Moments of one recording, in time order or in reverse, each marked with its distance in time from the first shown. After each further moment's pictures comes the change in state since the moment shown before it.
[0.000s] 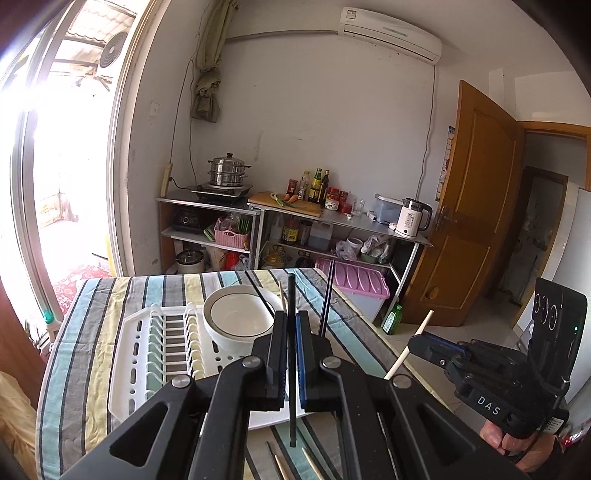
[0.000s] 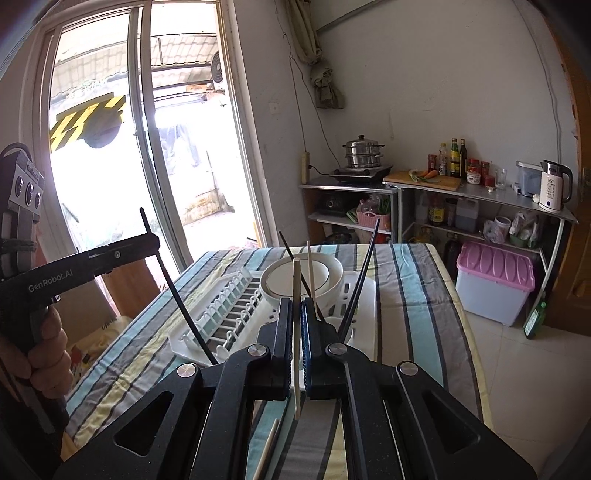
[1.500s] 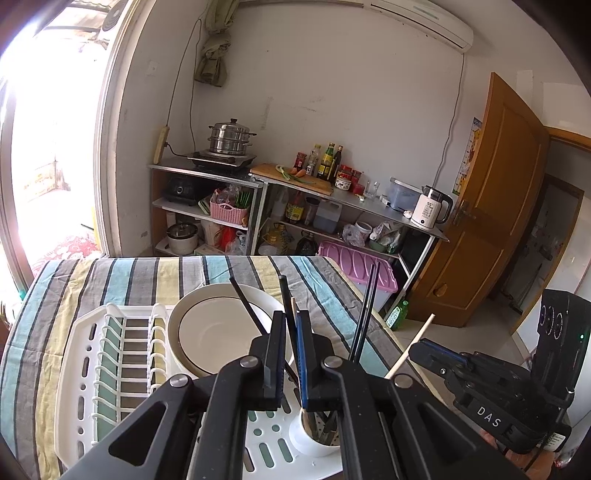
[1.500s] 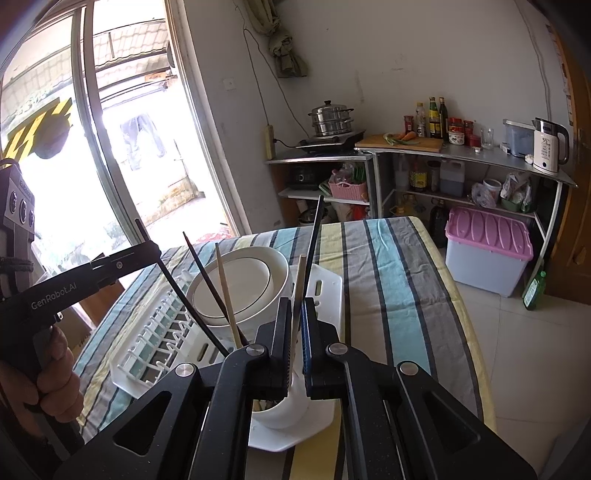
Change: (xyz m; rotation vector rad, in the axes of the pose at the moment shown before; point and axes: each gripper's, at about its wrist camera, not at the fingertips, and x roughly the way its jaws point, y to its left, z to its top) left arm 0.158 0.032 0.009 -0.082 0.101 -0.003; right arm 0.105 -0.073 0.017 0.103 0.109 -0.069
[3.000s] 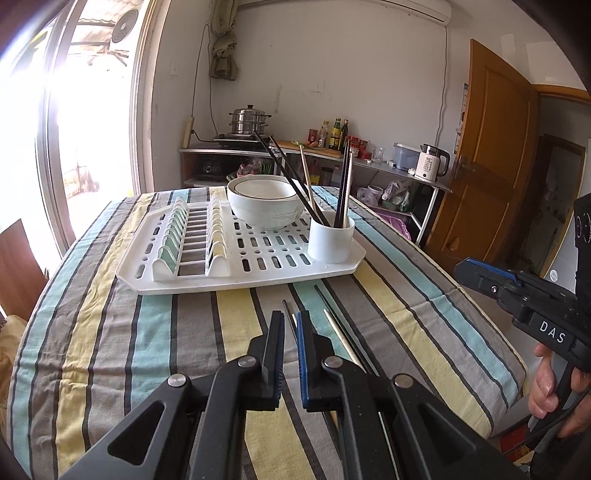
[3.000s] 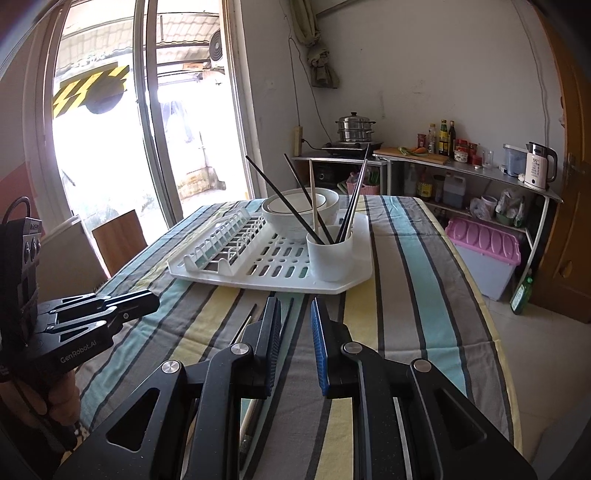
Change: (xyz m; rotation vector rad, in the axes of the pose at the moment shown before) left arm -0.168 -0.021 -0.209 0.070 0.046 0.111; right arm -0.132 0.072 -0.153 -0.128 -0.037 0.008
